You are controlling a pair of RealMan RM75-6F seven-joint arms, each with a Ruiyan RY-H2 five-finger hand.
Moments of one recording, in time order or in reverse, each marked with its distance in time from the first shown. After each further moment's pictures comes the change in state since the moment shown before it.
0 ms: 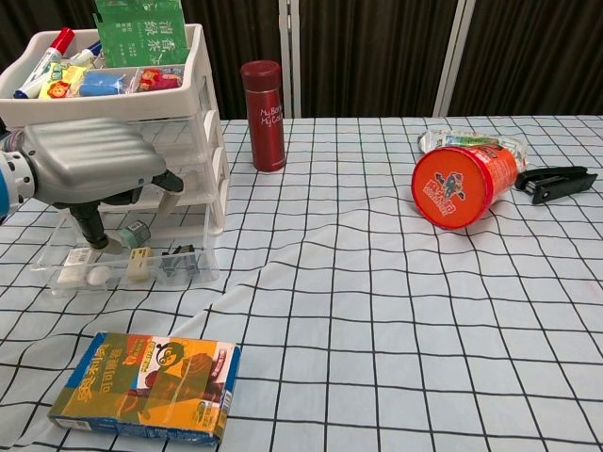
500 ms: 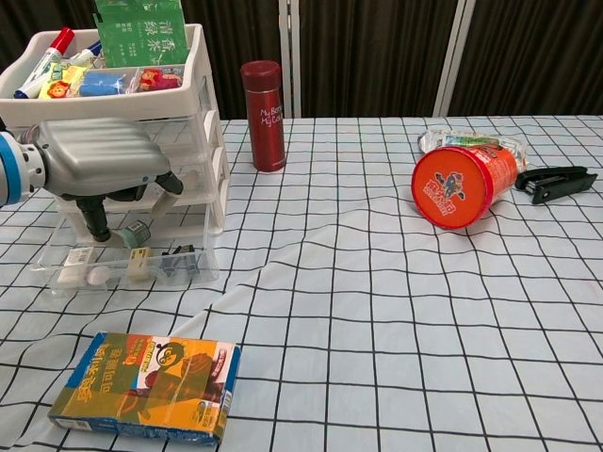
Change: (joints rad) left arm -0.056 0.011 0.005 0.107 0.059 -0.098 -0.129; right arm 0.012 -0.009 0.022 0.024 0.058 -0.036 -0.006
